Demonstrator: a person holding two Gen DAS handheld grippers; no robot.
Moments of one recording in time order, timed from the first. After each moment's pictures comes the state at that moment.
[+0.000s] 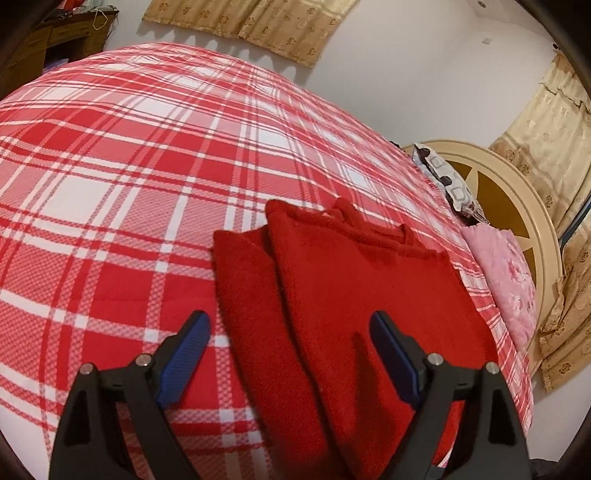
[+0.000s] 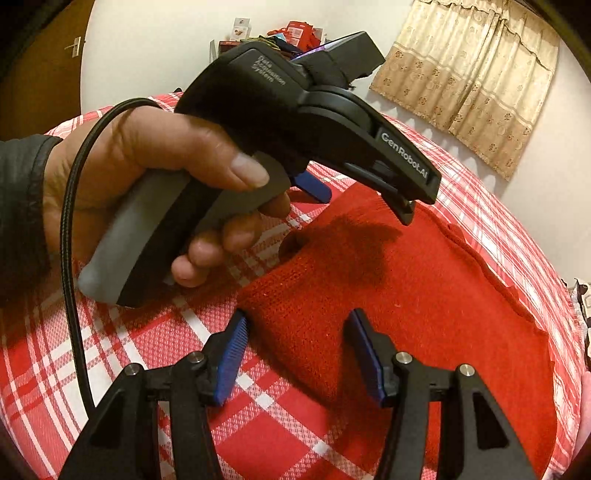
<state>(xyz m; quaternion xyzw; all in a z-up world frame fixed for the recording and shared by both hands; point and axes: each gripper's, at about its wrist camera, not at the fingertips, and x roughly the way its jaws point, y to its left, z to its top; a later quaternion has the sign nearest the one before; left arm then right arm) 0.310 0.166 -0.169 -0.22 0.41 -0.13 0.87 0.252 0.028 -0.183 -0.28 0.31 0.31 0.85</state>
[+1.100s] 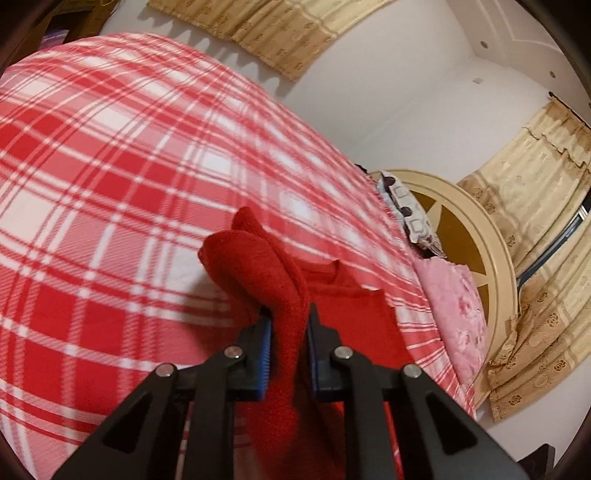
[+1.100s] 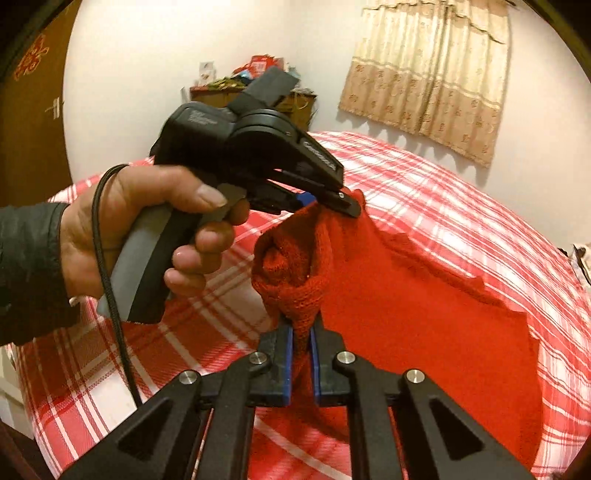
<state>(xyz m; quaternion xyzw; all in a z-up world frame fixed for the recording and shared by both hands) 0.328 0.138 -0.128 -0.31 0.38 -0.18 0.85 0.269 -0.047 -0.133 -0.19 0.28 0.31 0.89</state>
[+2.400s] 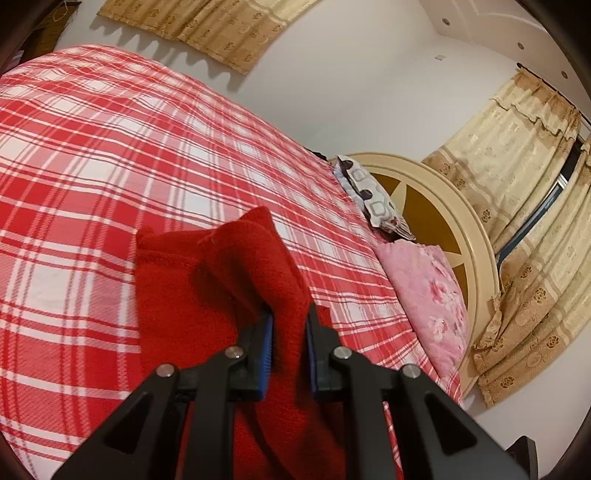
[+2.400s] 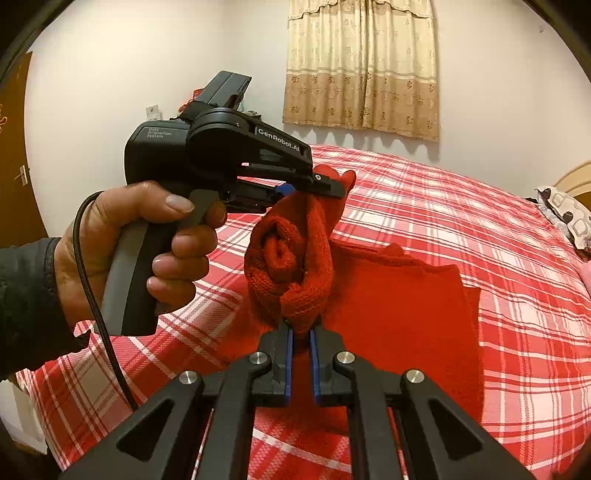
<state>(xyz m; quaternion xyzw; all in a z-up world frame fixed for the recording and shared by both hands) 0.356 0.035 -0.092 -0.28 0.37 -0.25 0.85 0.255 -0.134 -0.115 -0.09 0.28 0.26 0.92</state>
